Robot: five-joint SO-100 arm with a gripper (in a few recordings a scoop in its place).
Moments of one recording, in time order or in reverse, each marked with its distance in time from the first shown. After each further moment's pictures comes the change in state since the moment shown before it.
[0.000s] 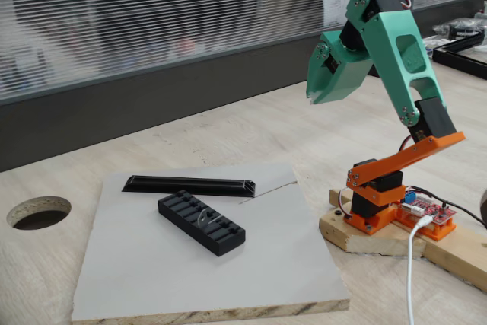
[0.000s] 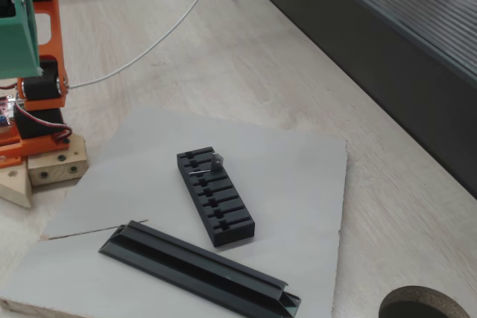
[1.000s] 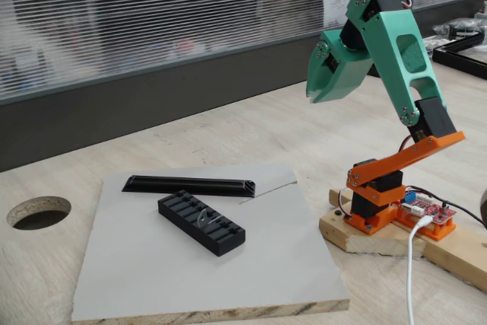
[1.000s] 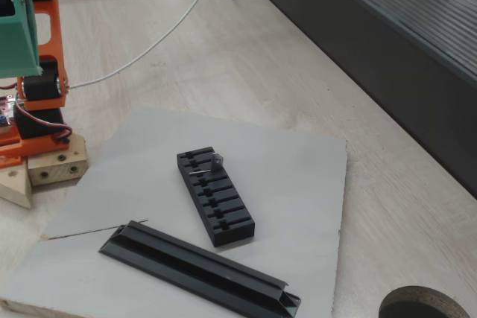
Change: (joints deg) arm 0.1 0.0 -0.4 0.0 0.5
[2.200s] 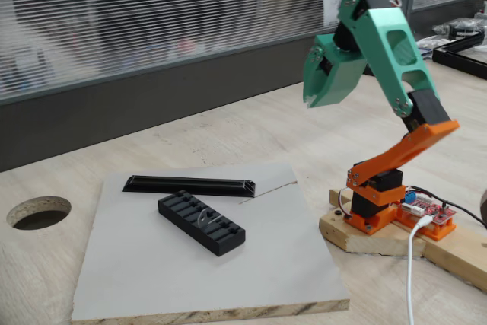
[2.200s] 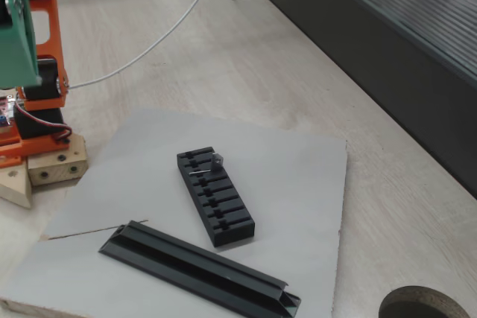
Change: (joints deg) arm 0.1 -6.9 0.0 0.0 -0.2
